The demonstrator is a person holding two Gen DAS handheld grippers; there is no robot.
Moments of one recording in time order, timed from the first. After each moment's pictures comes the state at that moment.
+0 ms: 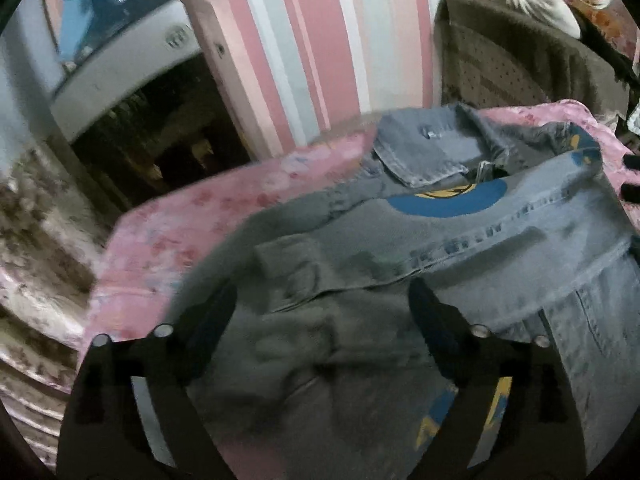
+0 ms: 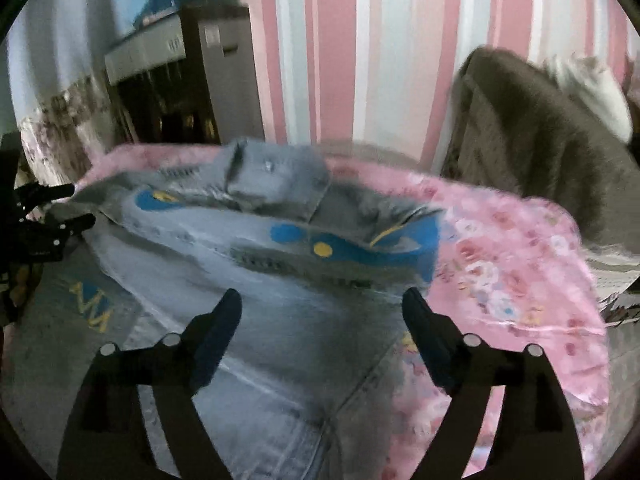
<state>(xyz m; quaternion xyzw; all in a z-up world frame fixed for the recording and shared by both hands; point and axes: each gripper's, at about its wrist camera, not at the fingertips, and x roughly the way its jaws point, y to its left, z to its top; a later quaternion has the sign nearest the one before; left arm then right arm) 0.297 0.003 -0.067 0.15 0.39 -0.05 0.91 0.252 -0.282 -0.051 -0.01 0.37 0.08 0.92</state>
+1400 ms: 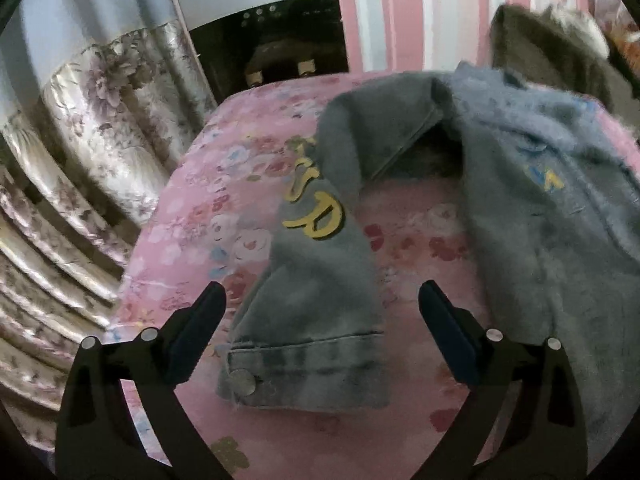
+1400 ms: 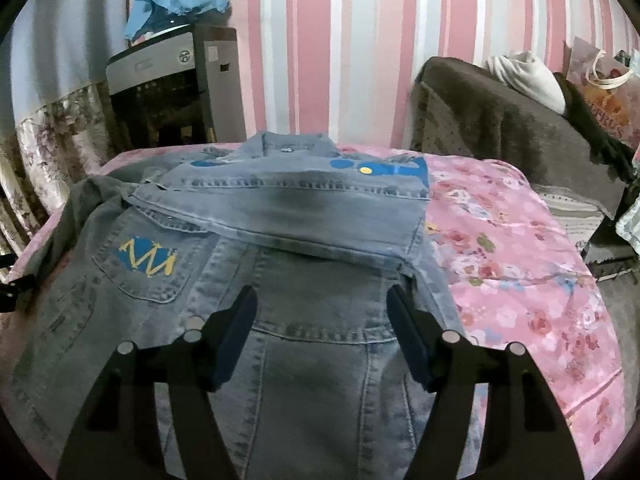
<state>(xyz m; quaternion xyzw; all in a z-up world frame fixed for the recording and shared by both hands) 0.126 0.150 -0.094 0.09 0.43 0.04 0.90 0.130 -0.215 -0.061 0.01 0.34 0.00 0.94</state>
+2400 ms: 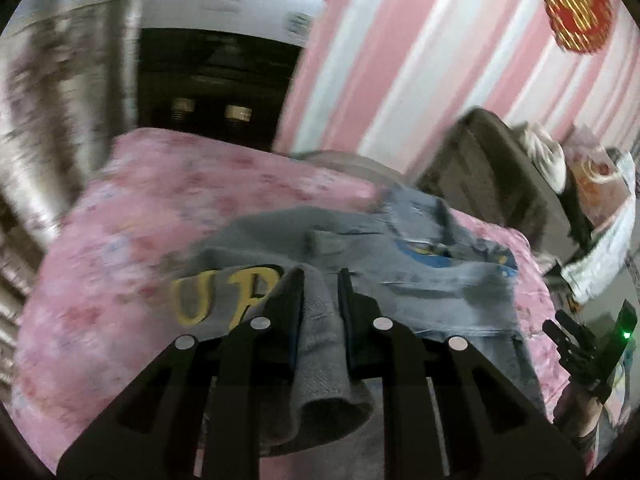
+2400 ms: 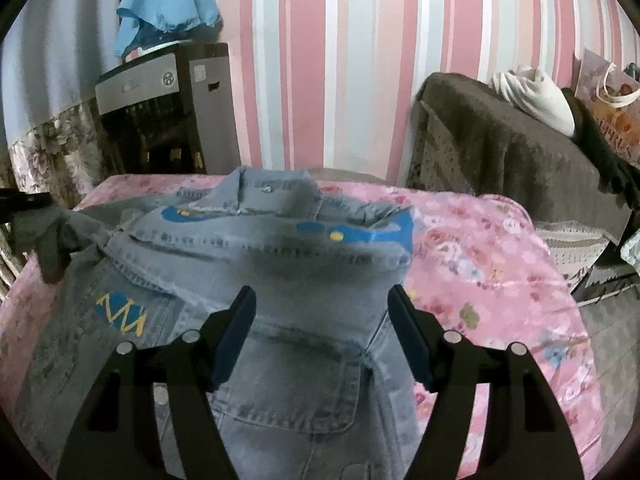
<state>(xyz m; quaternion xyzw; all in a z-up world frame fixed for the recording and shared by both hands) 0.256 0.105 -0.007 -0.14 0.40 -0.10 0.90 0.189 -0.252 -0.025 0.01 0.33 0.00 0.95</state>
